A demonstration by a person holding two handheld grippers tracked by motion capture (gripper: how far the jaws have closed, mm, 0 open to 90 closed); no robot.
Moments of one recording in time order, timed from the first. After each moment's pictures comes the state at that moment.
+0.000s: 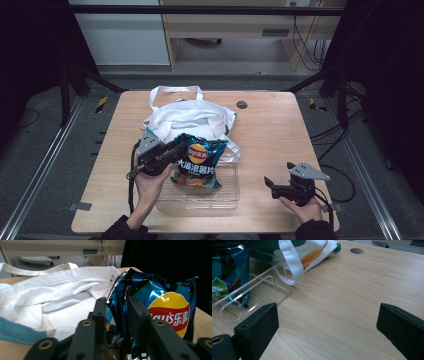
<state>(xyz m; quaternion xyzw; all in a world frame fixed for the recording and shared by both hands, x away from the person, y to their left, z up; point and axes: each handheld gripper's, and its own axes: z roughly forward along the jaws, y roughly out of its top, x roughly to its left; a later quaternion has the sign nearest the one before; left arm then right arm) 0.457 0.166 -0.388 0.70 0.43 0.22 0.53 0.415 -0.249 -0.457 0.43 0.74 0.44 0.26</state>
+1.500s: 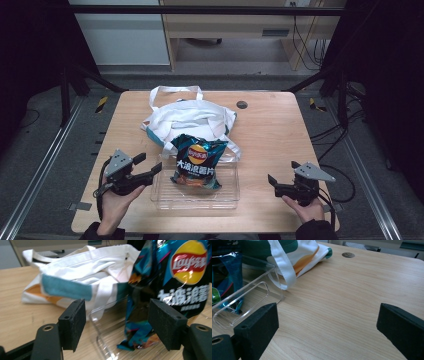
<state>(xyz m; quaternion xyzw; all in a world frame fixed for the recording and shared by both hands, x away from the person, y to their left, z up) 0.419 0.244 -0.412 0.72 0.42 0.23 0.50 0.413 -0.257 -0.454 0.44 0.72 0.45 0.28</state>
